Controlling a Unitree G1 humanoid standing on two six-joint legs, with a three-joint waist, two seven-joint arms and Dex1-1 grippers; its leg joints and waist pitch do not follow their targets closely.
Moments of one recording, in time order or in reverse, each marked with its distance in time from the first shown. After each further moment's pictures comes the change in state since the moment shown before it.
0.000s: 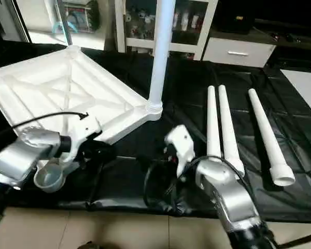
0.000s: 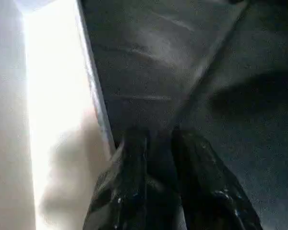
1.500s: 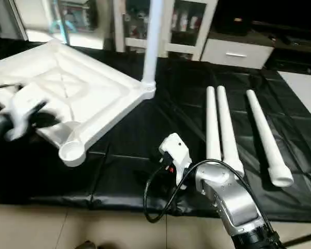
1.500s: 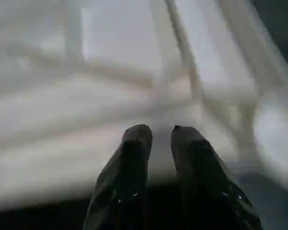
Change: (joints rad) left arm 0.067 0.351 0.214 -0.012 -0.007 -0.028 0.028; right arm -0.009 -0.020 0.040 -0.020 -0.004 0.050 0.034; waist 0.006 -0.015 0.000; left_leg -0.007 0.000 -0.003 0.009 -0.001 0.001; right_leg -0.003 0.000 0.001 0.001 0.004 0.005
